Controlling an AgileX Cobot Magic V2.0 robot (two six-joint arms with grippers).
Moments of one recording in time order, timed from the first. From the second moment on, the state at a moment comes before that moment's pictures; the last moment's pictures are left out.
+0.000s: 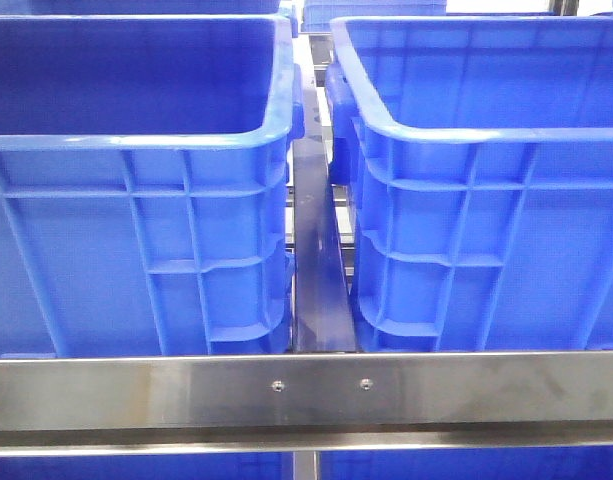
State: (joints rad) left arm -0.37 1.23 -1.11 -0.09 0.65 -0.05; right arm 0.05 -0.01 0.03 -0.03 -0.04 0.09
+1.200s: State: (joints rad) left arm -0.45 1.78 -1.30 0.23 0.62 -0.45; right arm 0.05 -0.01 0.03 -0.03 -0.04 0.09
